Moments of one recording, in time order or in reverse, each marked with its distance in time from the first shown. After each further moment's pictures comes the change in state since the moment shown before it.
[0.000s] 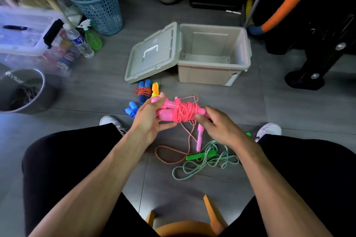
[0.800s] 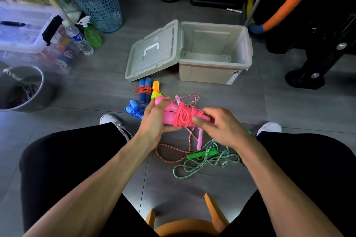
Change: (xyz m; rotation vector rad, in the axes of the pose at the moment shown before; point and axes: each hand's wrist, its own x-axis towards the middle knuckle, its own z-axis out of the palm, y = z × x) left_hand -0.017 -0.007 0.007 0.072 -0.014 0.112; right_hand -0.010 -0.023 -0.003 0.009 0.055 -0.122
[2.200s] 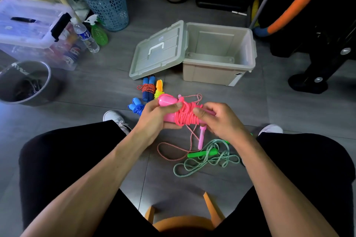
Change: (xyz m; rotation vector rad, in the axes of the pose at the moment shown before) left_hand -0.007 0.008 -0.016 0.093 -0.134 0.059; right_hand 0.009 -0.004 0.006 0.264 0.037 0.105
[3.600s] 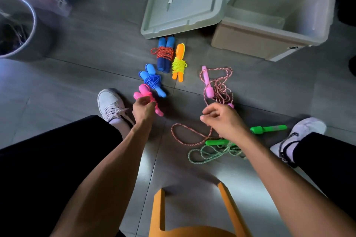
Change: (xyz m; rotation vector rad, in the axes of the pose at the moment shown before) left_hand 0.138 -0.171 -0.160 0.356 0.711 -0.277; right_hand 0.084 0.088 0.093 -0.173 -0.161 0.434
